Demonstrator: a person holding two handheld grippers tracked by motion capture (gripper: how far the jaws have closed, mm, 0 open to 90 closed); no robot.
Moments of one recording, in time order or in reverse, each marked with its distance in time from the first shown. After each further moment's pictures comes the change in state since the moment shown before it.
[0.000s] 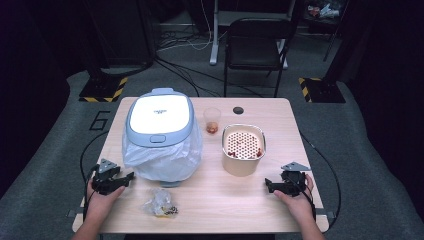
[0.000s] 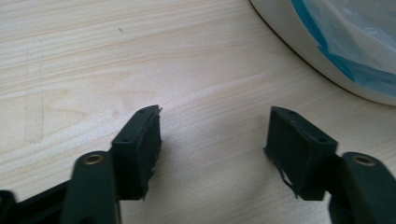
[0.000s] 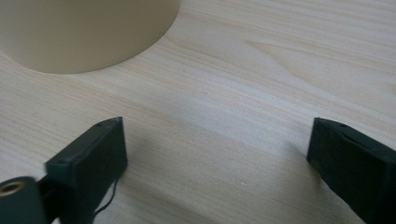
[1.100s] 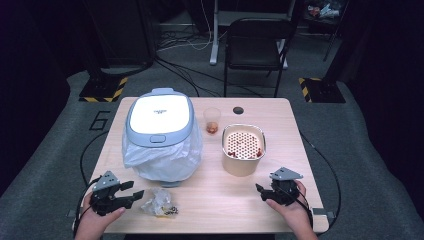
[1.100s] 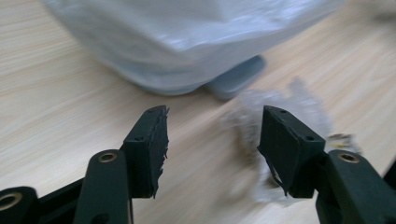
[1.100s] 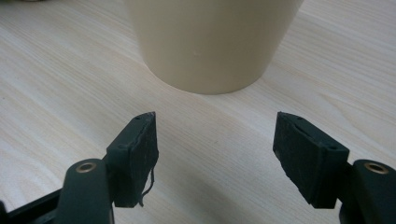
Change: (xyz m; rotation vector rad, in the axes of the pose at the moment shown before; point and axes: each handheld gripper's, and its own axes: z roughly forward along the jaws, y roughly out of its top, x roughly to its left) left arm -0.075 0.015 -0.085 0.000 -0.343 0.109; right arm 0.057 0.017 -0.047 -0.045 0.092 -0.182
